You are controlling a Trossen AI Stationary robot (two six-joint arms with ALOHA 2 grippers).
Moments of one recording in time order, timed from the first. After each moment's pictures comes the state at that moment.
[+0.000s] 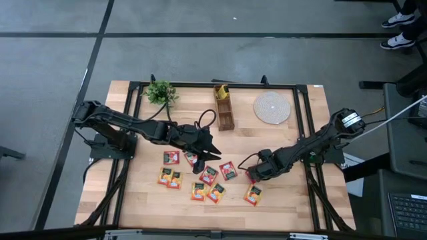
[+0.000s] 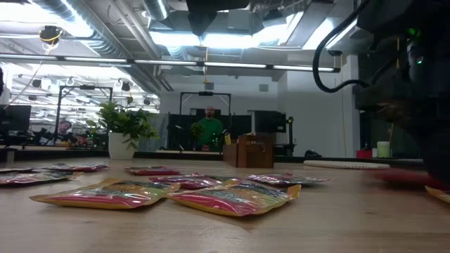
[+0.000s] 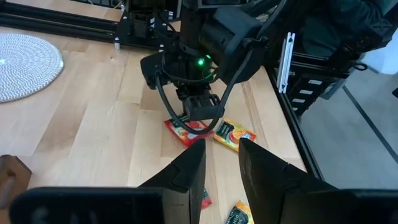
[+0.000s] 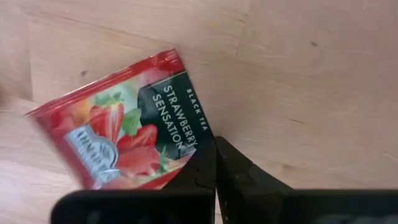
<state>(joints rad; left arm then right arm) -0.16 1.49 1.12 -0.08 0.02 -0.27 0.45 1.61 0.78 -0.61 -0.02 1.80</state>
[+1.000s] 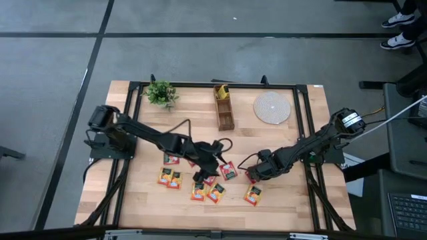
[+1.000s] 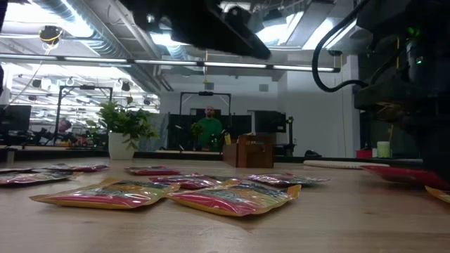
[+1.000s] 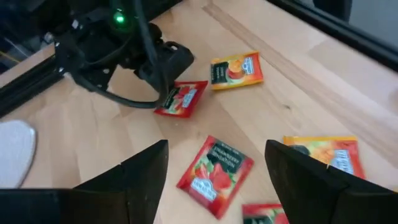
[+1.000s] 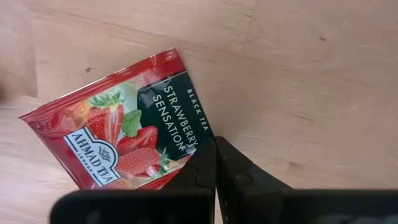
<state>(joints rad) -0.21 1.71 1.12 -0.02 0.03 0.41 0.45 1.60 0.78 -0.59 -0.03 1.81</state>
